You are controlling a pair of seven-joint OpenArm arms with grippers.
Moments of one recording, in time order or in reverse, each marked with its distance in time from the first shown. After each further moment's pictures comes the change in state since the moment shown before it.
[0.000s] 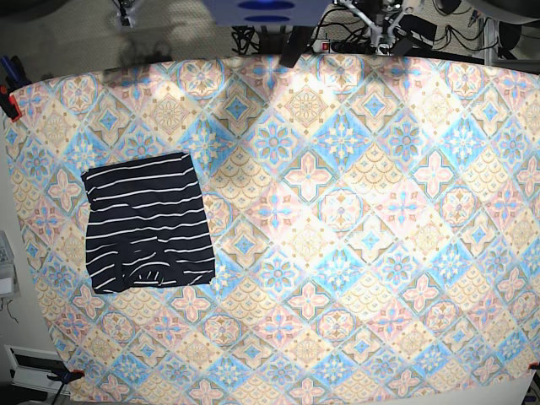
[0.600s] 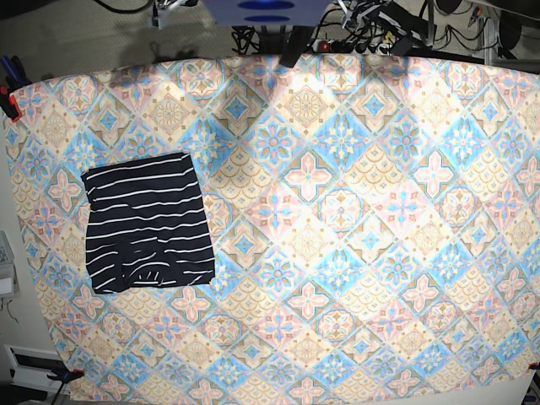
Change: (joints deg) left arm -19.8 1.3 25.5 -48.0 0.4 0.1 -28.3; right arm 15.3 -2.8 -2.4 -32.0 -0.2 -0.4 21.0
